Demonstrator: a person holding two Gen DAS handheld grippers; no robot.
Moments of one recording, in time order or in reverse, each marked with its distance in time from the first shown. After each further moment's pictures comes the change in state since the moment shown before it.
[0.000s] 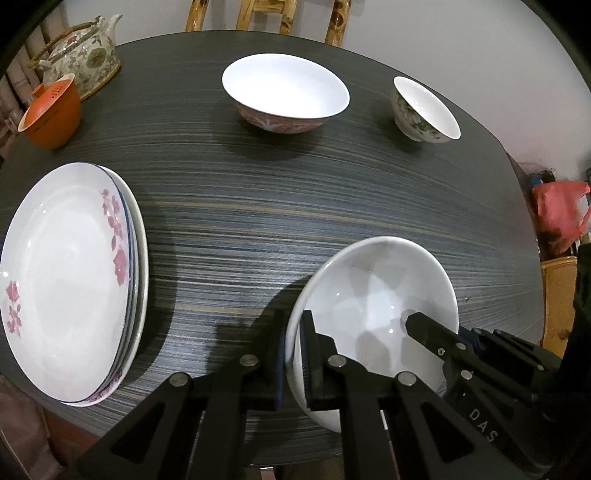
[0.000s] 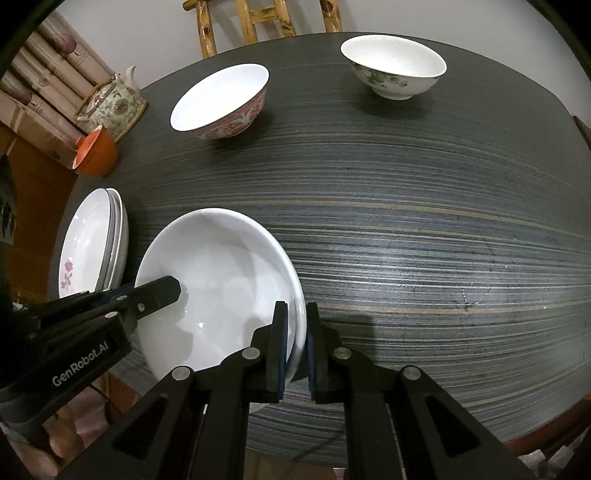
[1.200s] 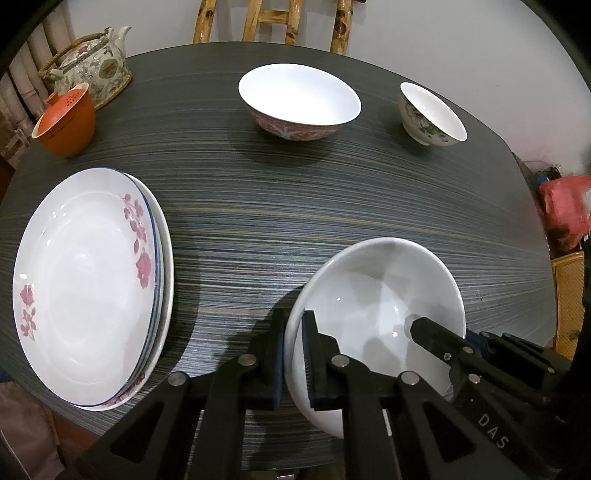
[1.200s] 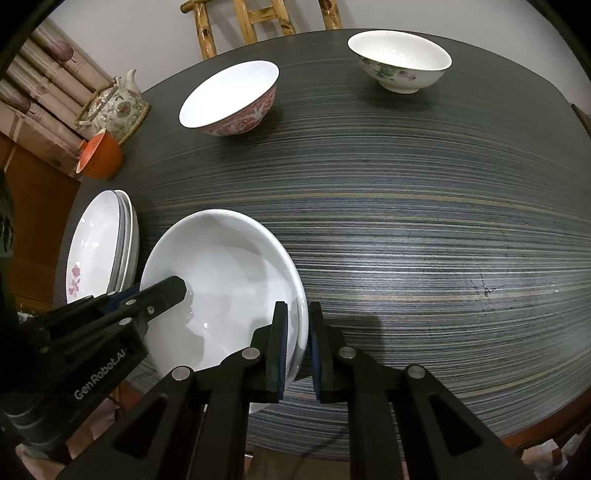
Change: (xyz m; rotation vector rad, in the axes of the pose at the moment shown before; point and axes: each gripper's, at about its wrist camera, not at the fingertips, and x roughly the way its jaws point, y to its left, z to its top) left arm -0.003 0.006 -0.002 0.016 -0.043 0.045; right arm 0.001 0.013 -0.007 0.039 -0.004 0.014
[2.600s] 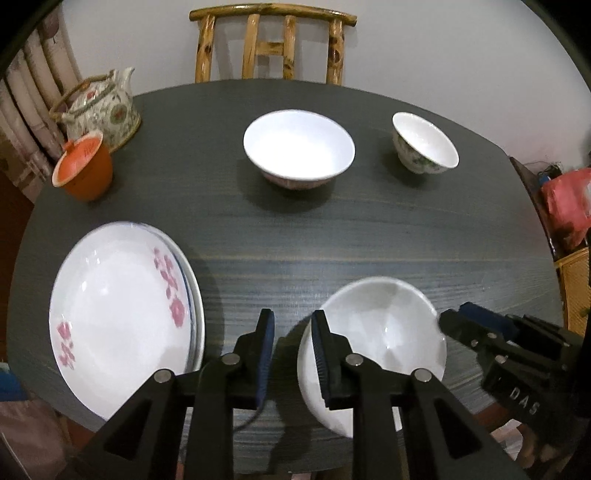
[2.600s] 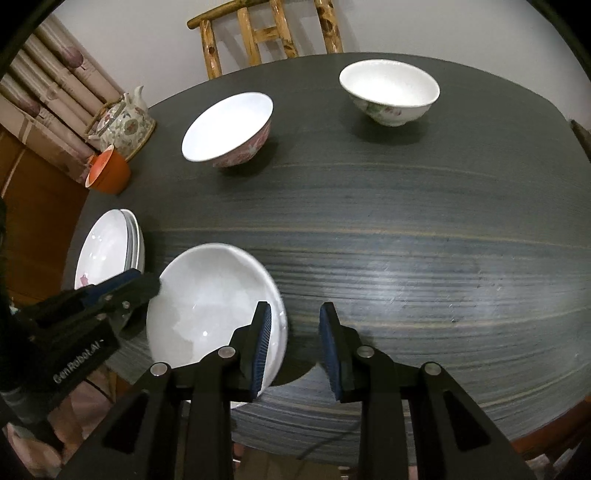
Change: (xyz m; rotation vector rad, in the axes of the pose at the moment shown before) left arm -0.042 -0.003 0.021 0.058 -0.088 0.059; right arm -0.026 -0.016 0.018 -0.034 -0.057 0.005
